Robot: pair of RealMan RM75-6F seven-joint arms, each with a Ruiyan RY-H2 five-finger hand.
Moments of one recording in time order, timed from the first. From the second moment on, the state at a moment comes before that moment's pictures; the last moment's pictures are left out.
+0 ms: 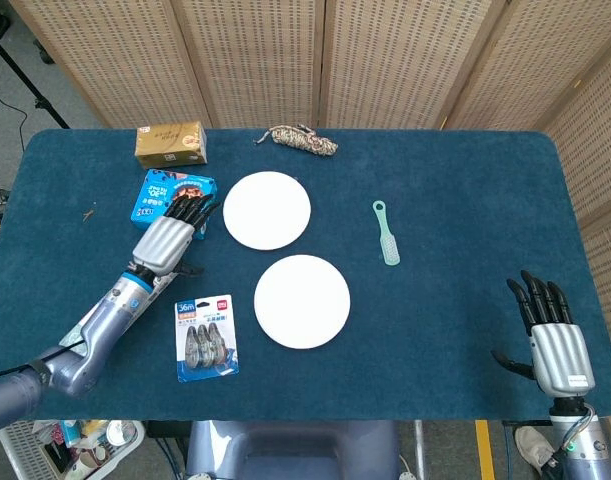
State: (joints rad) left arm -0.73 -1.50 -0.29 -1.24 1.37 0.84 0.04; right arm 0.10 -1.20 0.09 -1.65 -1.54 1.50 -0.06
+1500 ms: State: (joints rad) left arm -1.08 -2.18 -0.28 -0.27 1.32 0.79 -0.20; right arm 0.10 -1.16 0.12 -1.65 -1.47 1.49 0.03
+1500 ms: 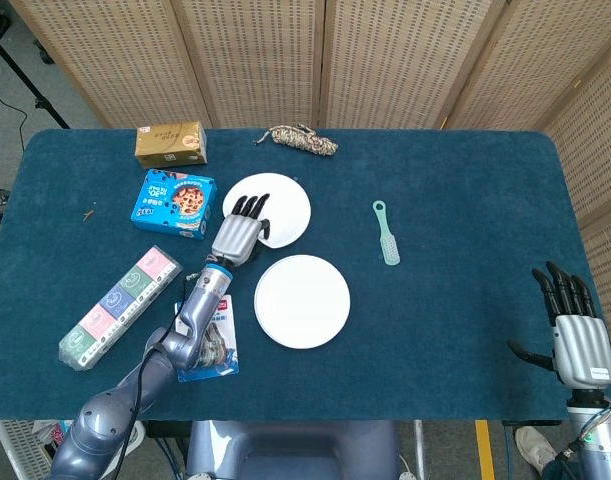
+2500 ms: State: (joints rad) left arm -1.03 -2.13 -0.28 -0.40 1.36 1.18 -0.42; right arm 0.10 -1.15 0.12 -1.67 -1.49 1.51 0.05
